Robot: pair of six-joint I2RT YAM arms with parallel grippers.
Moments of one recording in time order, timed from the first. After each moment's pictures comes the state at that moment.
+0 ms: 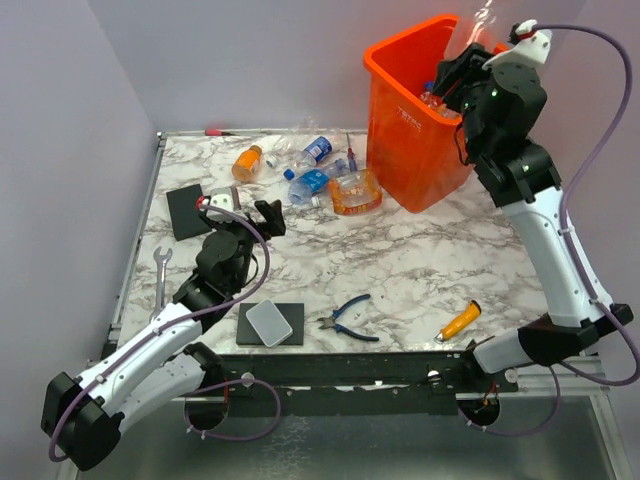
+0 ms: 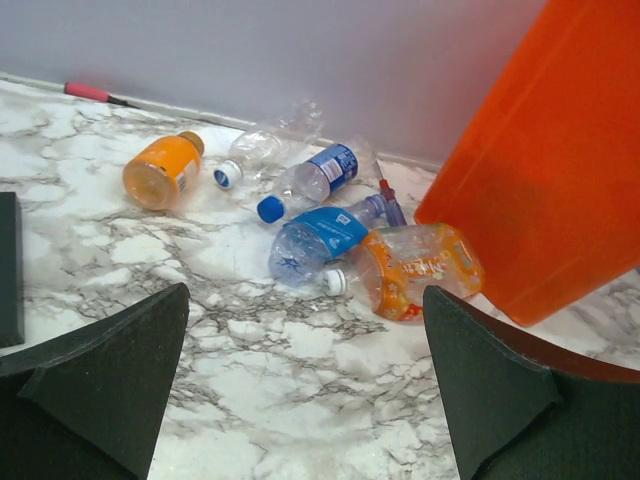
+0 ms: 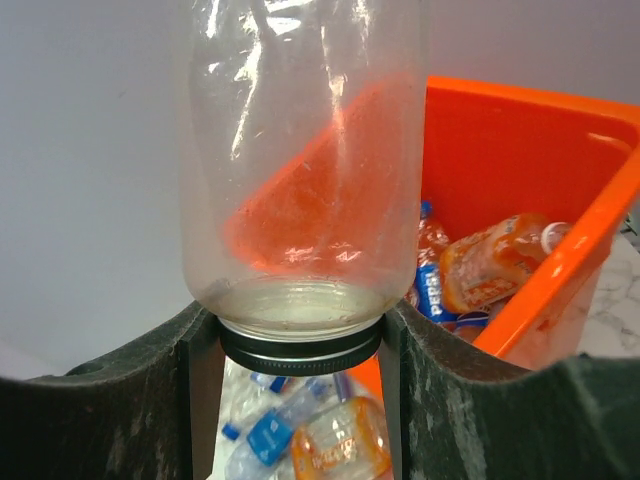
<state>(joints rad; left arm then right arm) -0.64 0.84 0.58 0.28 -0.53 -0.31 0.49 1.44 1.91 -0.38 0.55 0.29</state>
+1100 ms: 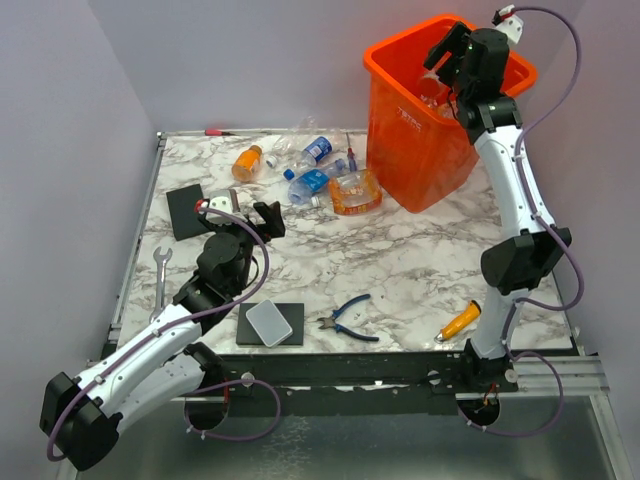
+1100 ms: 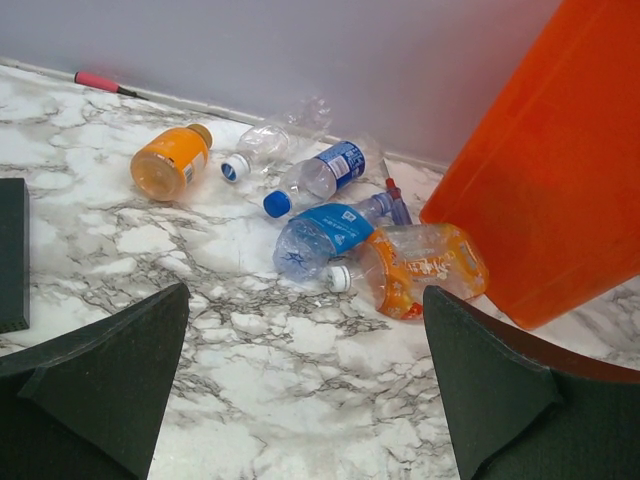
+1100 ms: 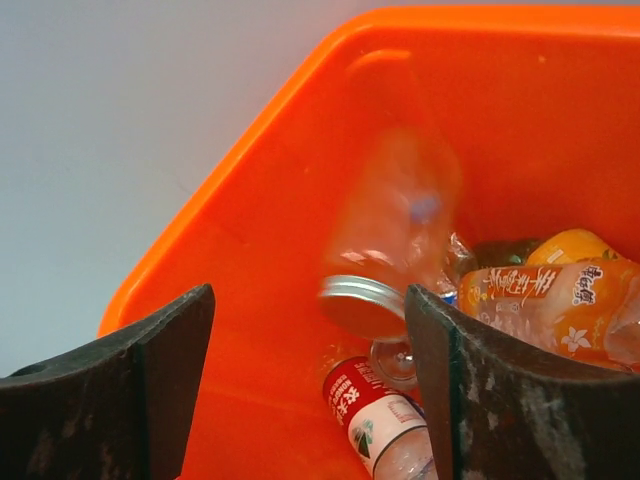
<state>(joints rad) -0.66 0.81 0.56 0.27 -0.59 -0.33 0.19 1.94 2.23 -0.38 0.31 0.52</state>
